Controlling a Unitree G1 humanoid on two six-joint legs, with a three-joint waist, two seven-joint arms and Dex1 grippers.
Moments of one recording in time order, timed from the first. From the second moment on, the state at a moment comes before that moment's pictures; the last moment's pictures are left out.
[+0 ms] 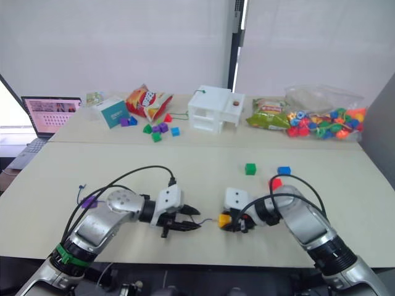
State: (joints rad) left arm -0.44 0.54 -0.37 -0.15 -0.19 0.42 -1.10; right arm -0.45 -0.76 0.36 -0.19 0.08 0.53 1.22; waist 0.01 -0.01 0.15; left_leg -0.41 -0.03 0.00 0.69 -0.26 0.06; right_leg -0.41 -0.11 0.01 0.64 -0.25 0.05
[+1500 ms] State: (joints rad) left arm -0.49 0.42 -0.43 -0.08 -0.12 0.43 -1.05; right arm -0.44 -0.76 0.35 -0.28 0.13 0.67 1.17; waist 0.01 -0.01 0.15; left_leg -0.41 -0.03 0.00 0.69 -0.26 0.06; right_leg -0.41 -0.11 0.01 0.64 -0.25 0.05
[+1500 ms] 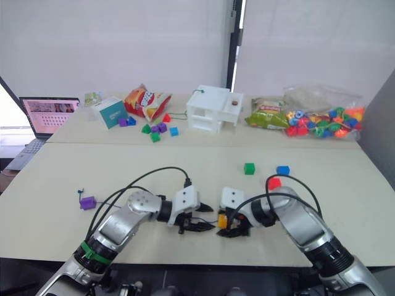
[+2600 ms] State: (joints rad) left arm -0.63 0.25 -0.57 0.11 0.00 0.37 -1.03; right arm -0.26 -0.91 0.21 -0.31 0.18 0.57 1.09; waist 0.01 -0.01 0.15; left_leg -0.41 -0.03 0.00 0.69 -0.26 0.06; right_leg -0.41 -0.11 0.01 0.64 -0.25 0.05
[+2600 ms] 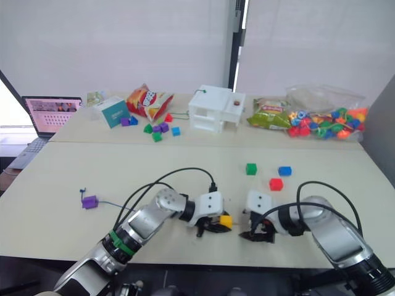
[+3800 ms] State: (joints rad) left arm -0.39 1.00 -0.14 0.30 -0.14 0.04 -1.32; right arm -0.29 -0.91 0.22 -0.41 0.22 0.58 1.13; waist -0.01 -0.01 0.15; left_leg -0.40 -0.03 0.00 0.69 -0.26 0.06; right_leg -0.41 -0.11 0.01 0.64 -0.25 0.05
